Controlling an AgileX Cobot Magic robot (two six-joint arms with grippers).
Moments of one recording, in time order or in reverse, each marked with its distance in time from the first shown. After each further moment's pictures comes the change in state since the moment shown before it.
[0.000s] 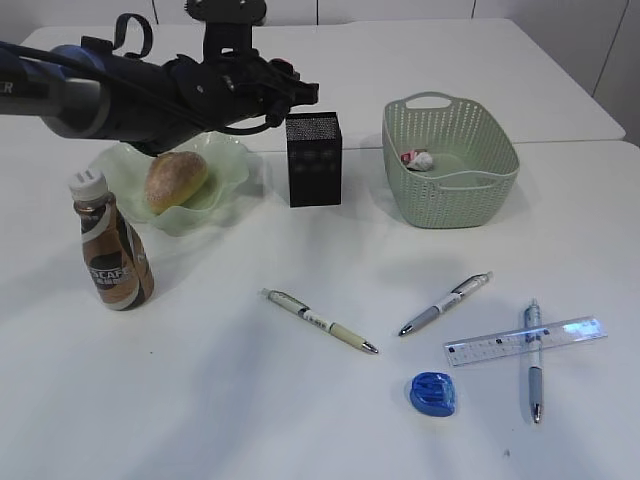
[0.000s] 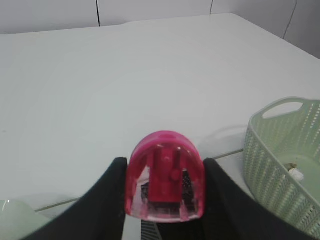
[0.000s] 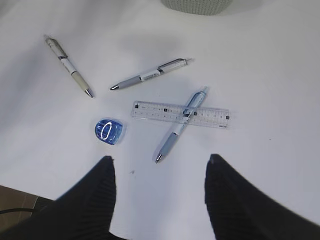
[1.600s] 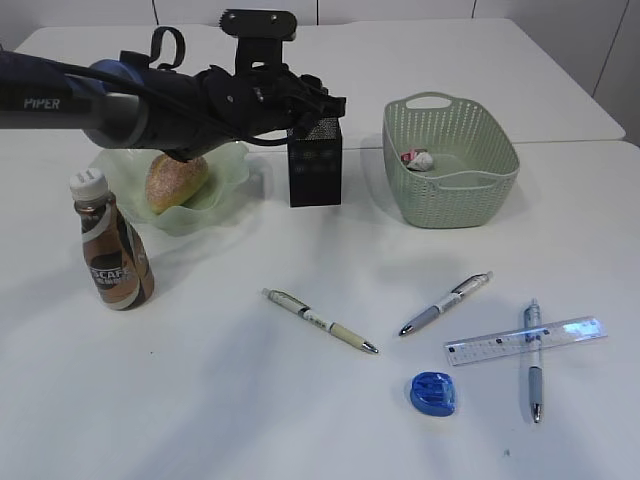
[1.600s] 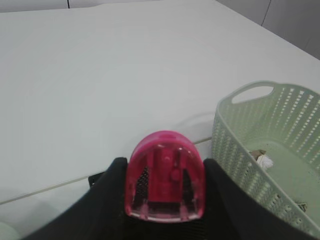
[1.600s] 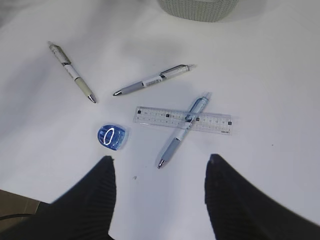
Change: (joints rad) left arm -0.031 0.076 -0.094 -0.002 0.065 -0.026; right arm 0.000 0.000 0.000 0.011 -0.021 -0.001
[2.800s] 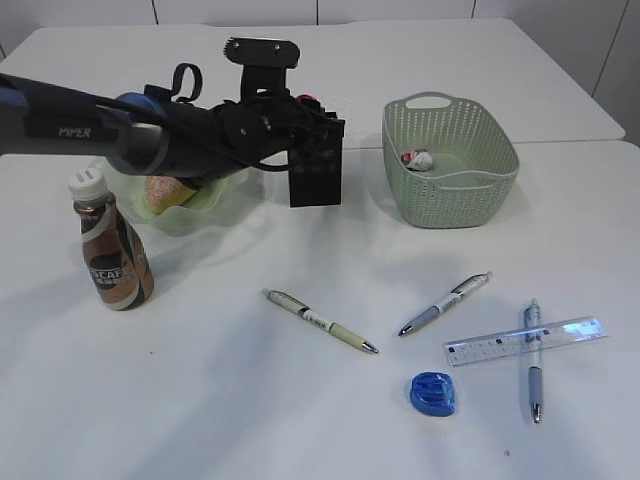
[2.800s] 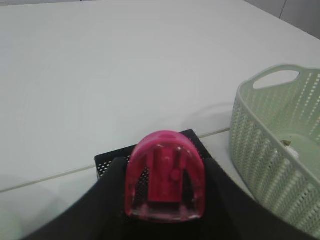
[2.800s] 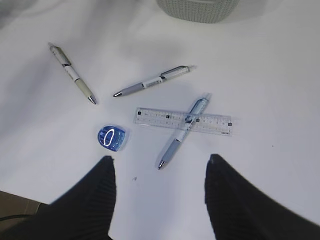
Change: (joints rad) left arm -0.006 0.069 0.000 0.000 -0.092 -0.007; right arm 0.000 0.000 0.000 0.000 -0.004 0.000
